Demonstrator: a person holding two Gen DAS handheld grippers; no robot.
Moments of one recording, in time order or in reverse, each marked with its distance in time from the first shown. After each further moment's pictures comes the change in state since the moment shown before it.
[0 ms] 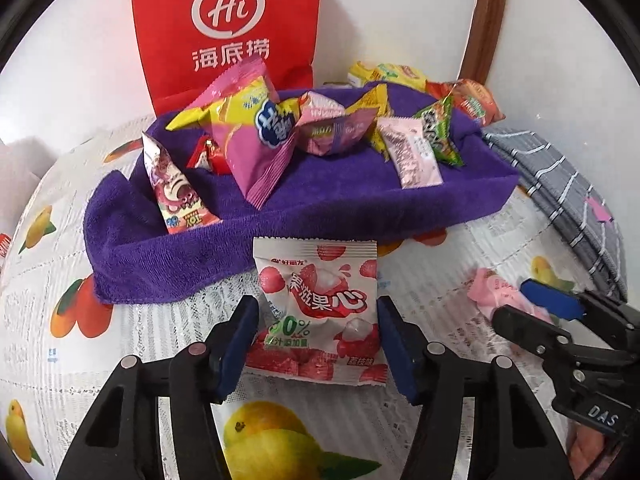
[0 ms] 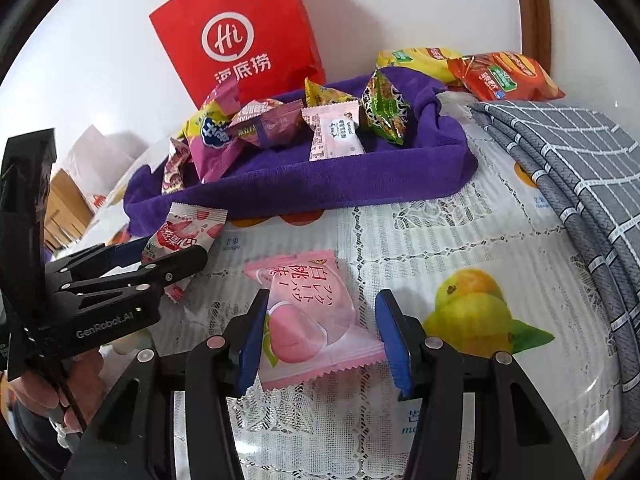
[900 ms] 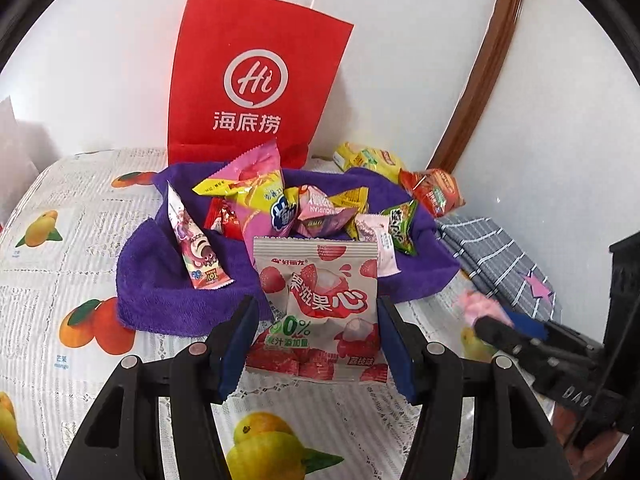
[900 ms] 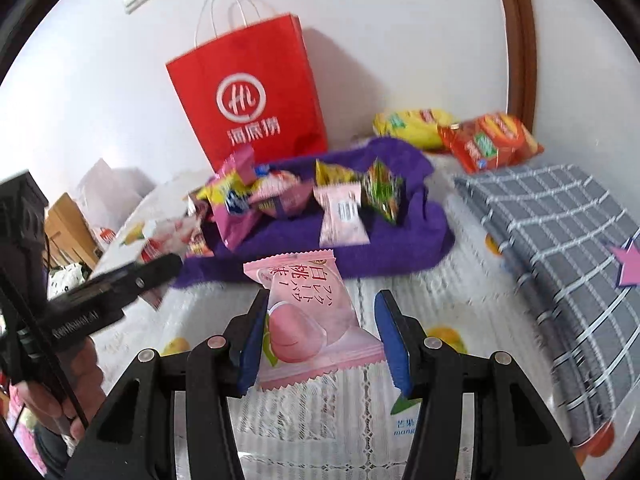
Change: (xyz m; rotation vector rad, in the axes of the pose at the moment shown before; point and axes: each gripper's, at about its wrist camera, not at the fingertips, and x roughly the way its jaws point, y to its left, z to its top) left arm -0.058 0.033 0.013 -0.151 -0.202 -0.178; right arm -0.059 0.022 0.035 -0.023 -0.139 -0.048
